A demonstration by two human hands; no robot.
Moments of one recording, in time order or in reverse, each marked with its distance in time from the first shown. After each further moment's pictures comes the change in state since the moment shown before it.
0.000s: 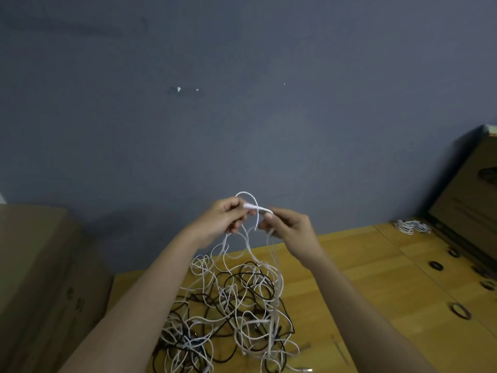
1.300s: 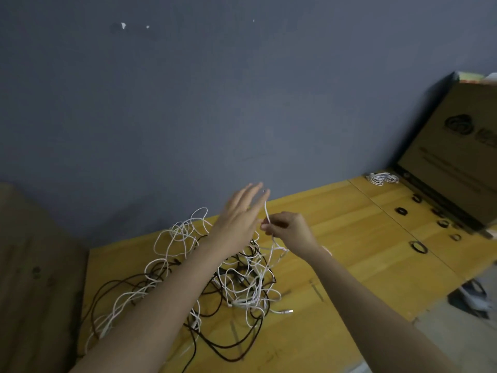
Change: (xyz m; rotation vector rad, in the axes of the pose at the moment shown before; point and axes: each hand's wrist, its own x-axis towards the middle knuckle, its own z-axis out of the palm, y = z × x) left_hand 0.005 -0.097 0.082 1.040 0.066 0.549; right_hand -0.057 0.076 -0.037 -0.372 0.033 0.154
